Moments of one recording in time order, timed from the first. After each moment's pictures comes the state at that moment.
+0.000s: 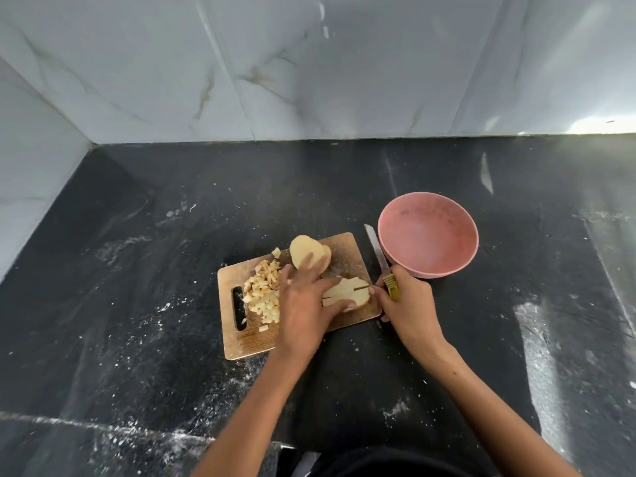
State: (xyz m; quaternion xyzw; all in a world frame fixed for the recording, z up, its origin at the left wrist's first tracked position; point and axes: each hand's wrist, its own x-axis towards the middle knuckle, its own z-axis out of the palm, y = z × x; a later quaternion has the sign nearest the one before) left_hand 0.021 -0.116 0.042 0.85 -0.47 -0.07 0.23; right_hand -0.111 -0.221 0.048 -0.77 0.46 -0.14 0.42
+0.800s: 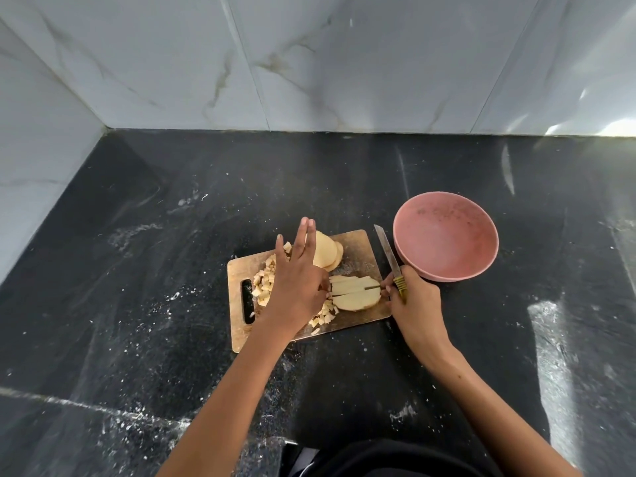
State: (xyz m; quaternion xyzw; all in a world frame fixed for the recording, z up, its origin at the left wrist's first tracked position) left_hand 0.059 -0.126 0.063 0.84 -0.54 -0.08 -0.05; right_hand -0.103 -0.221 0.037 -0.77 0.45 -0.15 0.43
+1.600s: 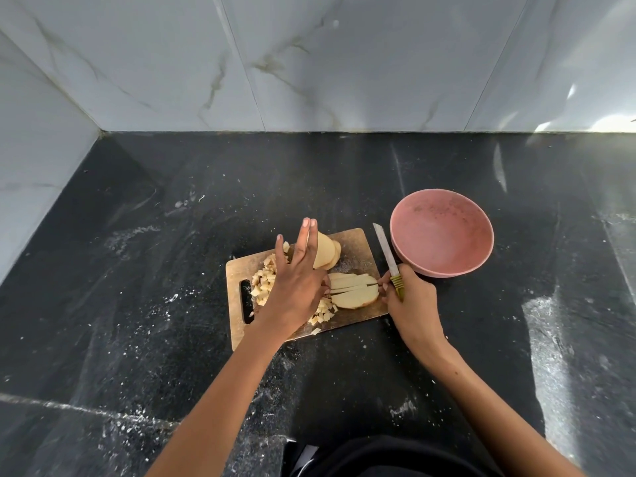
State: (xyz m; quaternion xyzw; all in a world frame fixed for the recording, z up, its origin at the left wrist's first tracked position) left_hand 0.068 -0.115 0.038 0.81 -0.59 0.00 0.04; right_hand -0.102 -0.218 0.035 -0.75 0.46 -0.16 0.44
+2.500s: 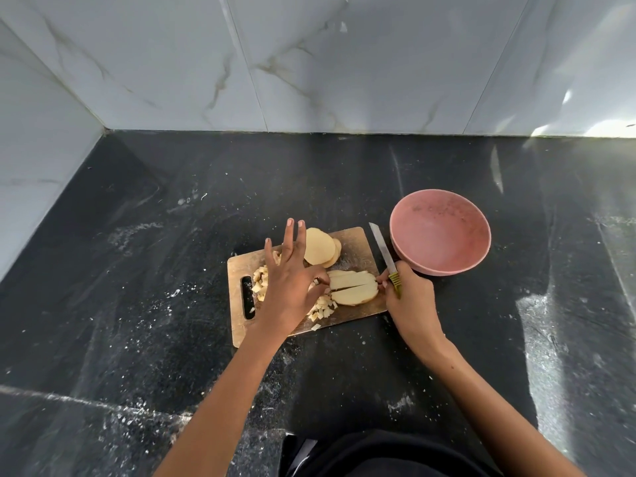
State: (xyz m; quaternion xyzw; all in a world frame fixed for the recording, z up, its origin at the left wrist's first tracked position) left_hand 0.067 -0.106 0.035 0.82 -0.55 -0.01 0.13; right_hand -0.102 -0.215 0.046 -0.78 0.46 -0.13 0.41
